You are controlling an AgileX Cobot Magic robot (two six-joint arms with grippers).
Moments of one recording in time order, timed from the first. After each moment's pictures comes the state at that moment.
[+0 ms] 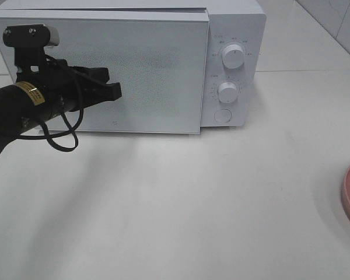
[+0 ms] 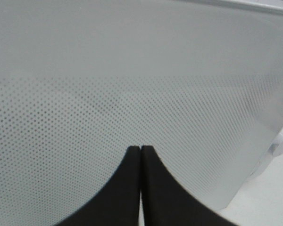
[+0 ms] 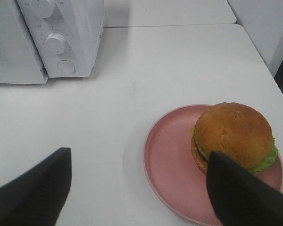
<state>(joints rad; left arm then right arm) -0.50 1.80 -0.70 0.03 -0.78 -0.23 0.05 0.00 -0.49 -0.06 0.97 0.10</state>
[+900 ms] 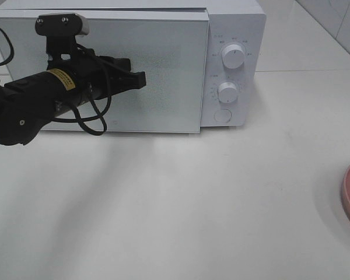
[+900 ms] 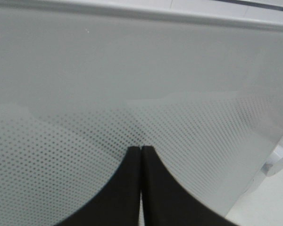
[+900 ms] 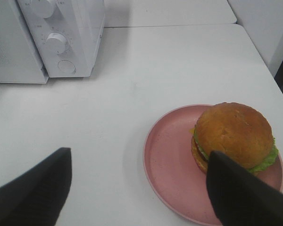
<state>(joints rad) -0.54 1.89 -0.86 -0.03 -0.72 -0.18 0.05 0.00 -0.49 -0.06 0.97 0.10</state>
